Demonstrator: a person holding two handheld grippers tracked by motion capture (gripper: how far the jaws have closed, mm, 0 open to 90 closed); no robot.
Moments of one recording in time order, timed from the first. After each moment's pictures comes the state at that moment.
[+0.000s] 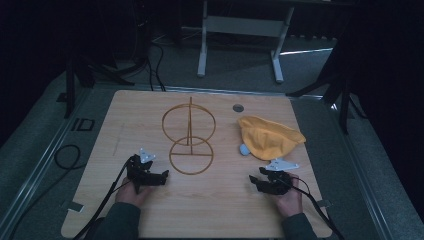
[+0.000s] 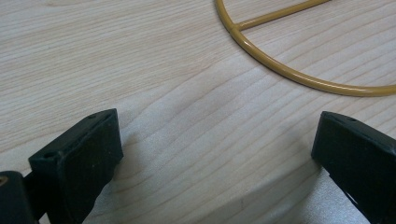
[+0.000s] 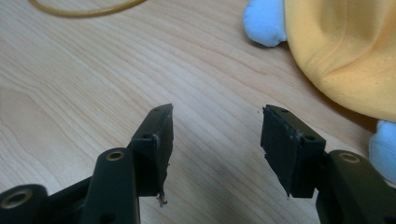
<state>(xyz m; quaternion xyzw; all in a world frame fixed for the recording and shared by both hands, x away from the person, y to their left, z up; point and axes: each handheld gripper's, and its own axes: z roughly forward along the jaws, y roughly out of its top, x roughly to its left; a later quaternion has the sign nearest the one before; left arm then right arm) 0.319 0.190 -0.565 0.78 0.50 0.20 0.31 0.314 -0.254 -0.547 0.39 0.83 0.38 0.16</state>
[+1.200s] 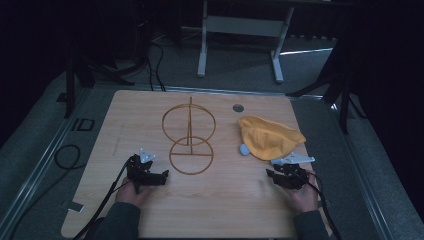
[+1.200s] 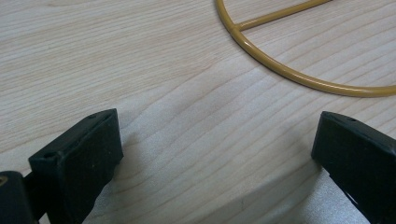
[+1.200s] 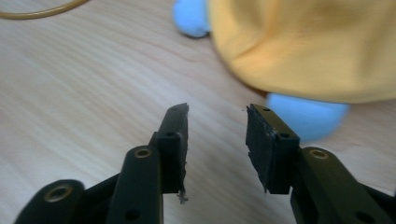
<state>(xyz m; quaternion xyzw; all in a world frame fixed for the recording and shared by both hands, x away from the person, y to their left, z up) 0.319 0.190 -0.565 0.78 0.50 0.20 0.31 0.323 -0.294 -0.523 0.43 0.82 0.34 0.18</state>
